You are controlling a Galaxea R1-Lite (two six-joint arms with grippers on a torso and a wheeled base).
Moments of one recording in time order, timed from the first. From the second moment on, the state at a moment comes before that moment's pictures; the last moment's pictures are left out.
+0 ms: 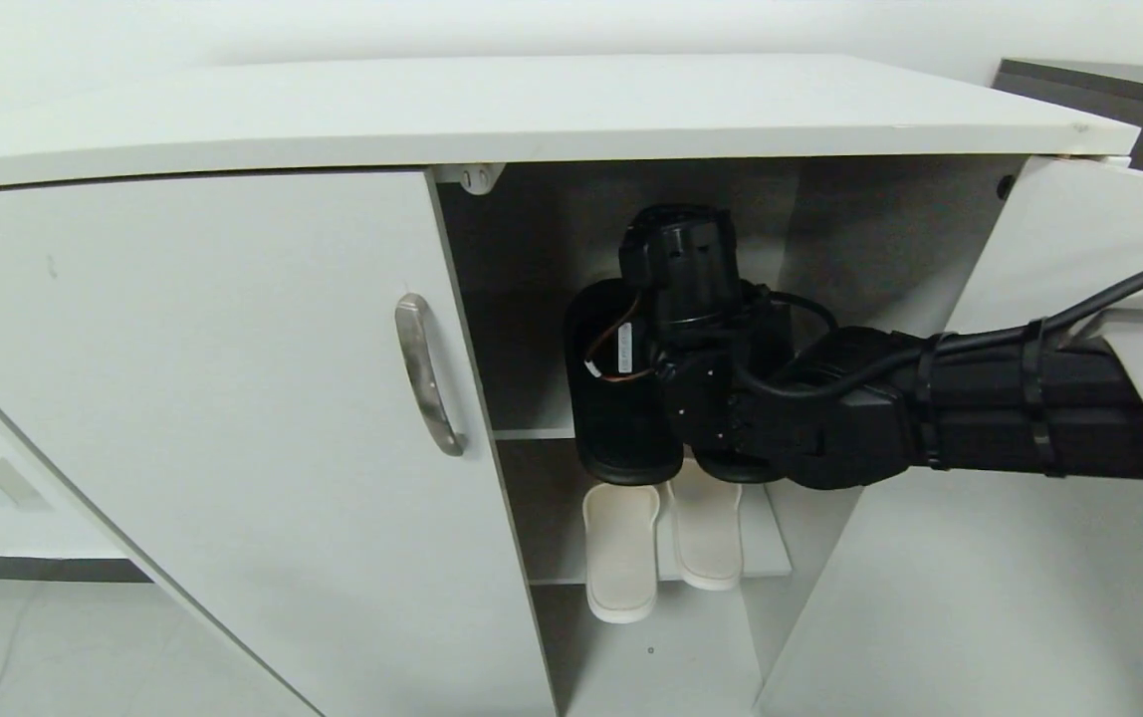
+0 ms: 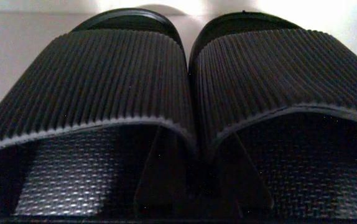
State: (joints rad) left arm 0.00 0.00 0.00 0.00 0.02 -0.01; right arm 0.84 2.11 -1.72 -0.17 -0.79 0.19
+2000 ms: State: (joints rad) left arm 0.00 0.00 0.00 0.00 0.02 -0.01; right arm 0.84 2.08 -1.72 -0.10 -0.79 0.22
